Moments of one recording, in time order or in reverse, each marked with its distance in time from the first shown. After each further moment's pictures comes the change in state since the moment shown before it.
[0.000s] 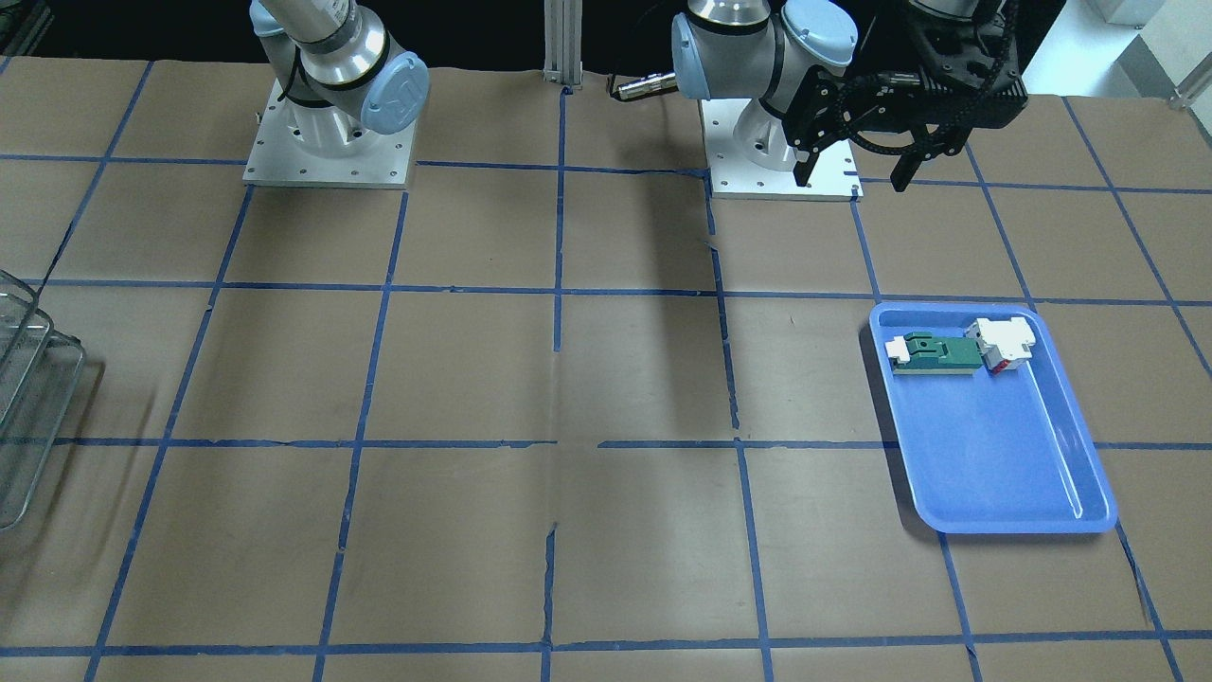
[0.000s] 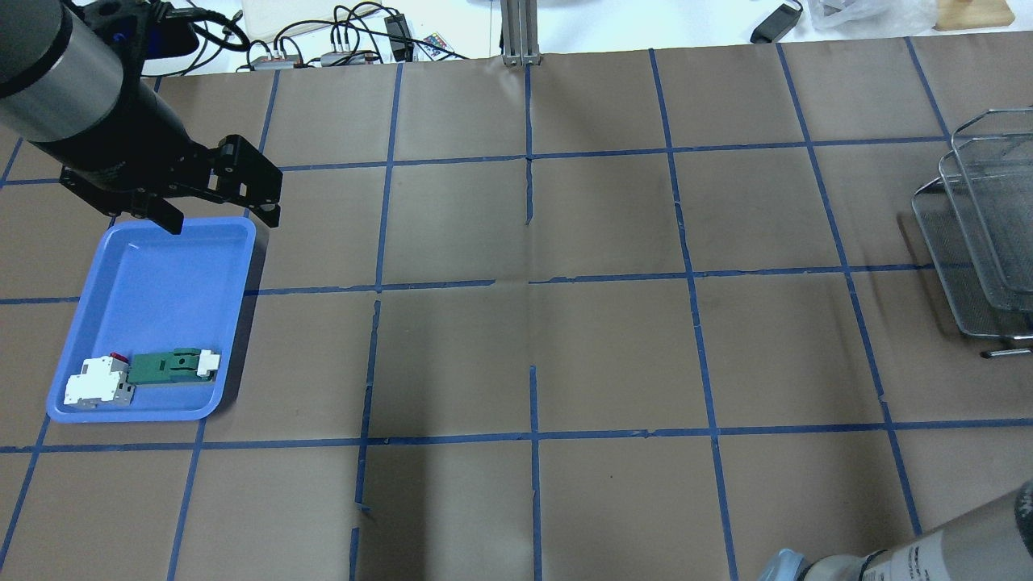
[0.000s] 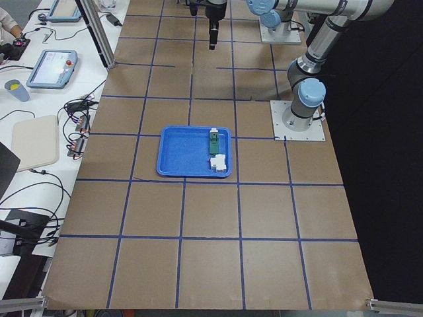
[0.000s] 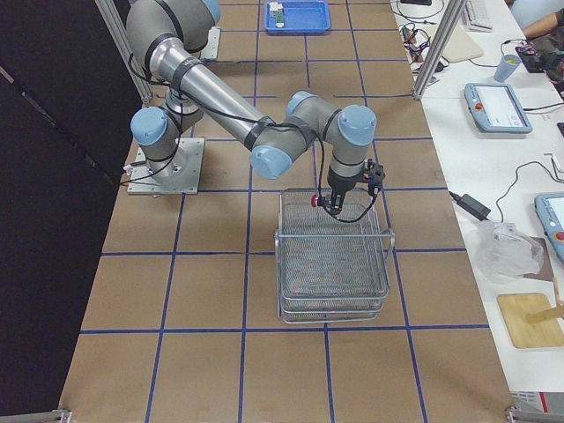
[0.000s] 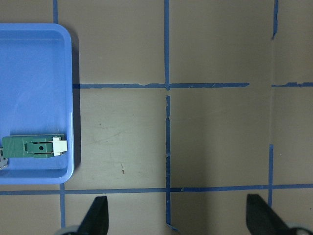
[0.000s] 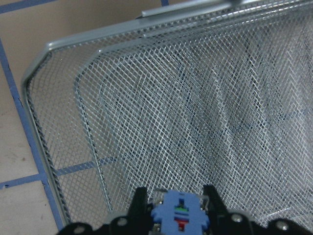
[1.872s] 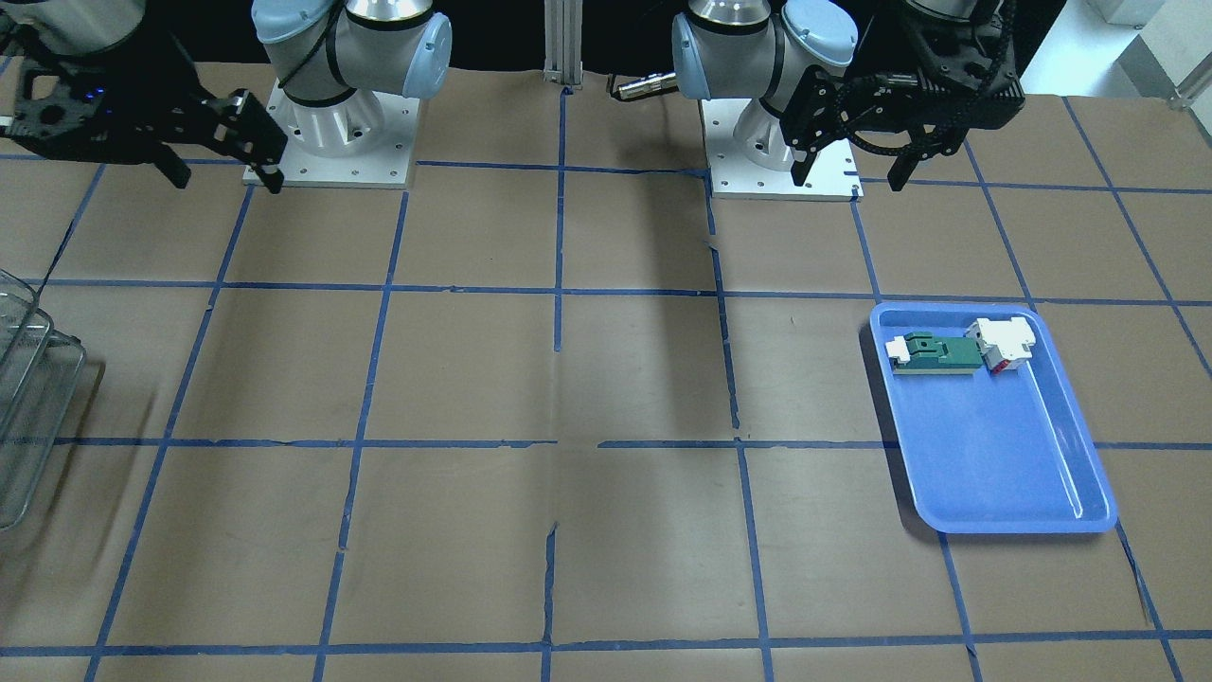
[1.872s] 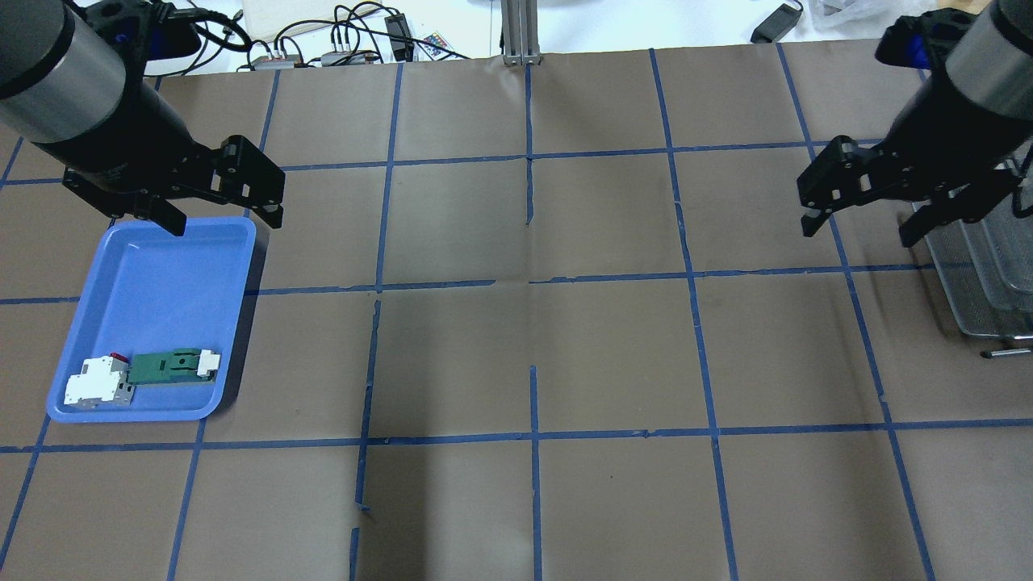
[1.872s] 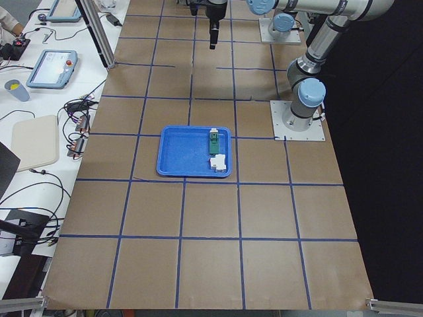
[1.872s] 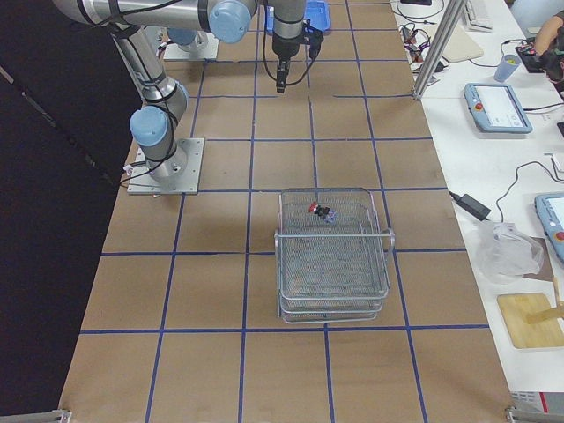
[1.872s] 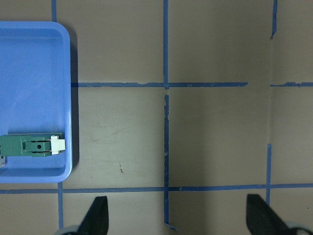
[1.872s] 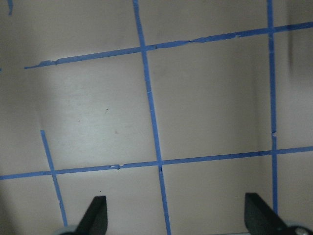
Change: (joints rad) left arm -0.003 0.000 0.000 -0.006 -0.005 -0.006; right arm 0.516 -0.506 0.227 0.390 0.134 0.418
